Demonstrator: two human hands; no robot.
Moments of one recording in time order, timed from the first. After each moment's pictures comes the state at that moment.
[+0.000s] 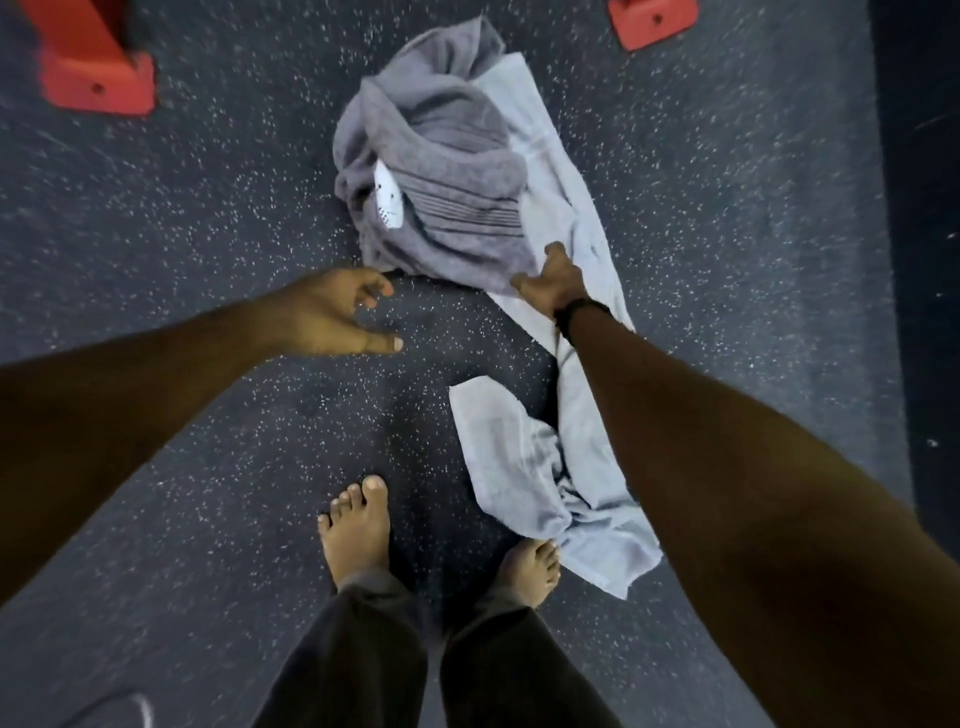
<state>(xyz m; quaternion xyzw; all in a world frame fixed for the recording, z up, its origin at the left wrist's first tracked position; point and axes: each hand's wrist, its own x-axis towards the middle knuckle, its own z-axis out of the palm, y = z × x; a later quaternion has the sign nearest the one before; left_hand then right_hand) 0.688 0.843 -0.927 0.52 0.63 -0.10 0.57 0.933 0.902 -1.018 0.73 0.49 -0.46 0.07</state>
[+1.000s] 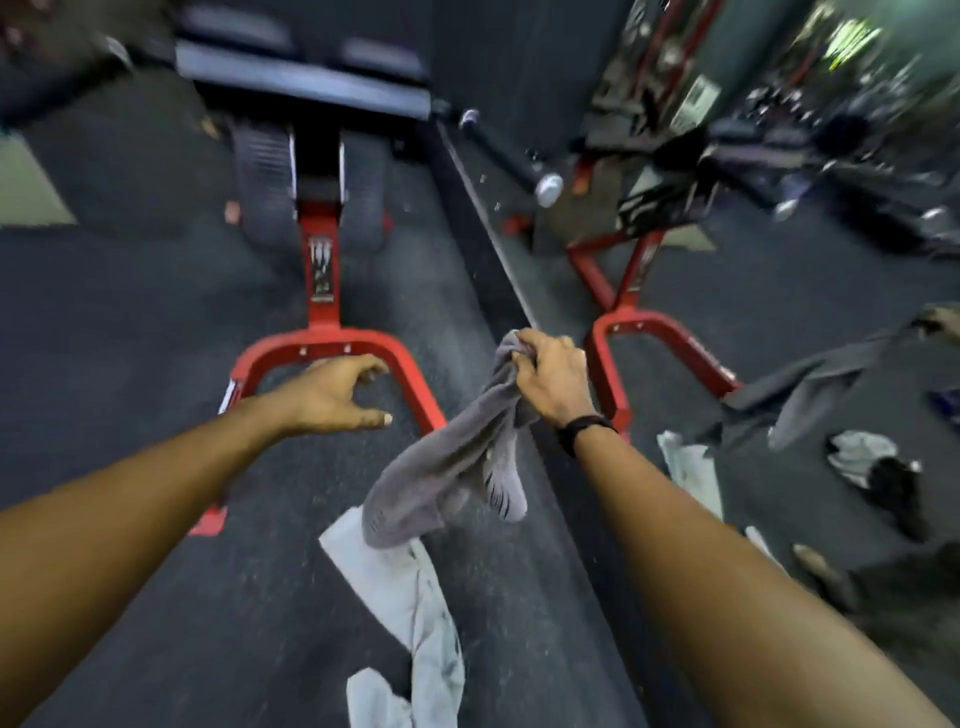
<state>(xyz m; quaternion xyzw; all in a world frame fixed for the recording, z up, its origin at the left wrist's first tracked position) 0.737 0.966 -0.279 0.71 0.61 0.11 0.34 1.004 1.018 -0.272 0.63 0.74 -0.10 -0.21</state>
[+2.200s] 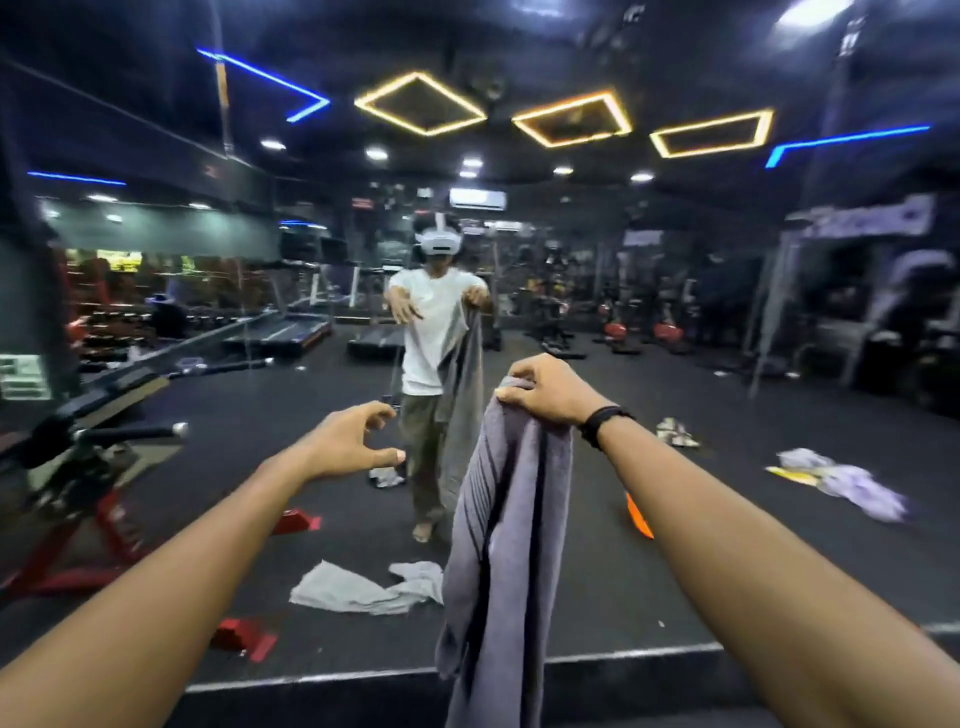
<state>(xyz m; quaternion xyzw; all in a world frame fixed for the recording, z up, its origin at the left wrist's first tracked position) 1.036 0.815 0.093 0.96 0.02 0.13 0.24 1.161 0.562 0.141 0.89 0.37 0.11 -0.25</state>
